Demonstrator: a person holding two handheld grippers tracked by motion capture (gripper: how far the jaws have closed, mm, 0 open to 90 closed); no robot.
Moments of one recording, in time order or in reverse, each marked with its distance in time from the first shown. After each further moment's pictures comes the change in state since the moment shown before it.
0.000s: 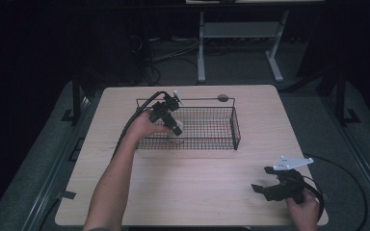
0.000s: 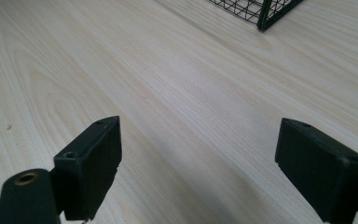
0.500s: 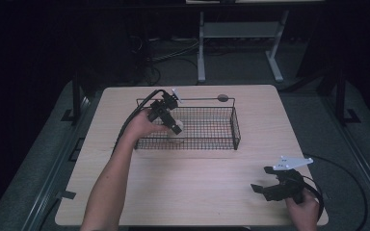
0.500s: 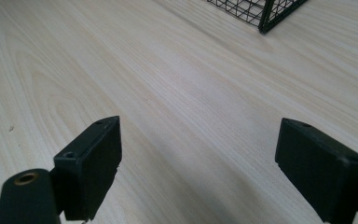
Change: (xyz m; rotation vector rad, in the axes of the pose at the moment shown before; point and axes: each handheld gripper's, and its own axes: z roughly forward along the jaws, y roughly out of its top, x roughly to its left) left arm -0.003 -0.002 -0.012 -0.028 0.004 0.000; right arm 0.002 0.001 0.000 -0.002 0.002 -0.002
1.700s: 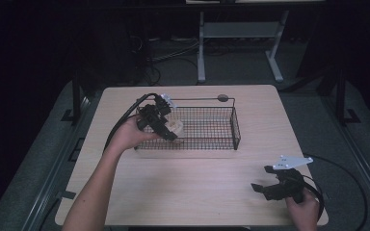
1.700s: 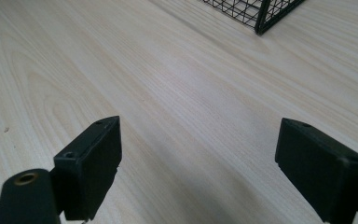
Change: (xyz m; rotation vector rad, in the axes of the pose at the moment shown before) left arm -0.045 -0.033 -0.047 -0.110 0.013 0.073; right arm 0.000 0.002 0.000 0.003 -0.014 -0.002
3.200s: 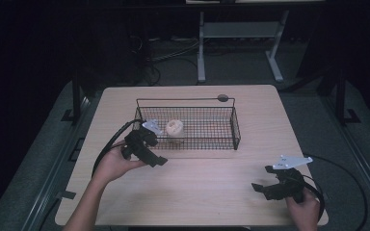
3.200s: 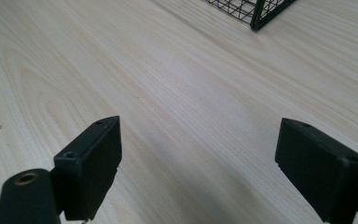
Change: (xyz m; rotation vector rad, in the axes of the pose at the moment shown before) left arm -0.045 -0.071 -0.003 -0.072 -0.021 0.005; right arm -0.001 0.000 0.000 0.014 -0.016 -0.003
